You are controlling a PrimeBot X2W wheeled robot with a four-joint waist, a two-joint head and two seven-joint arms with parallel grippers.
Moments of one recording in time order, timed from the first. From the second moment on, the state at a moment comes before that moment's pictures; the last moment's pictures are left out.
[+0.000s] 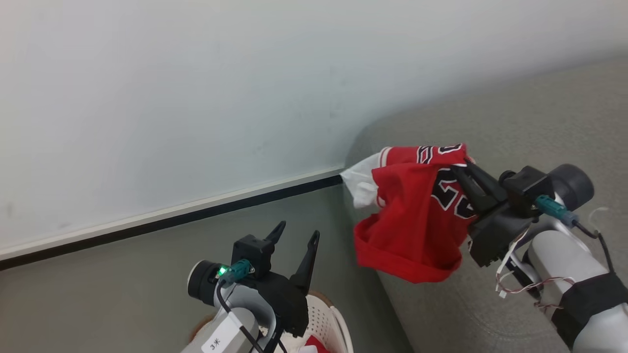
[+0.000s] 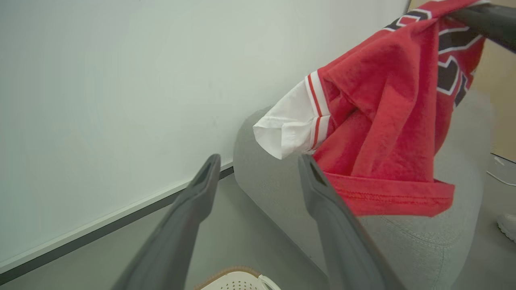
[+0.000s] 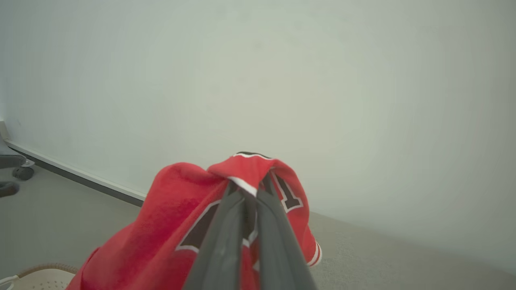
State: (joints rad) left arm -0.53 0.07 -0.80 0.66 -0.68 0.08 -0.24; right arm -0.65 -0.36 0.63 0.55 0.30 0.12 -0.26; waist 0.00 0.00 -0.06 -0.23
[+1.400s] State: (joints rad) left arm -0.62 0.13 -0.90 0.37 -0.47 0.10 -0.25; right arm -1.12 -0.52 0.36 0.62 0.40 0.11 -0.19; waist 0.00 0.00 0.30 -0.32
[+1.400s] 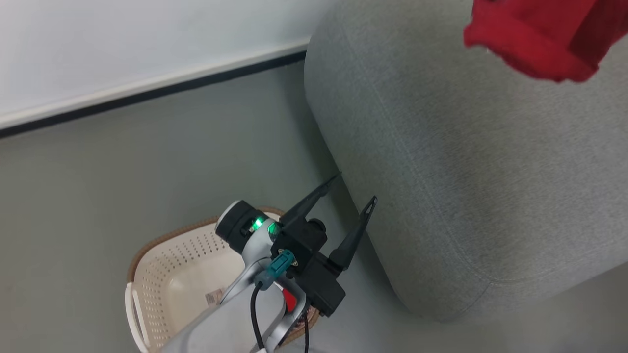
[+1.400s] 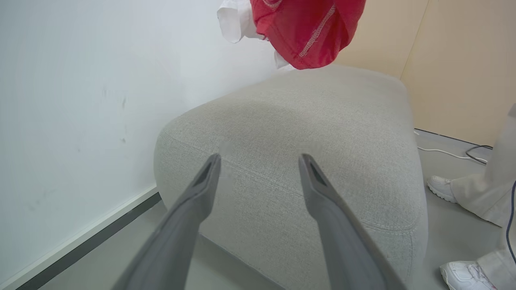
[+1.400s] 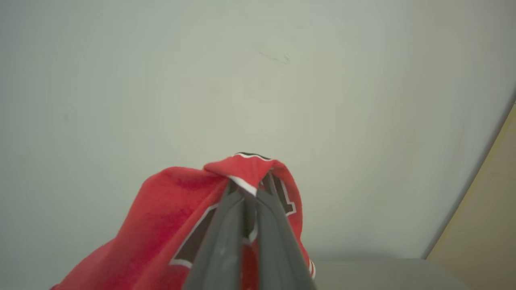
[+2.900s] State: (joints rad) left arm -0.80 0.26 -0.88 0.19 -0.30 0.12 -0.14; right arm -1.19 -0.38 0.32 0.91 0.43 0.07 -0.26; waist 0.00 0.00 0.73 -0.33
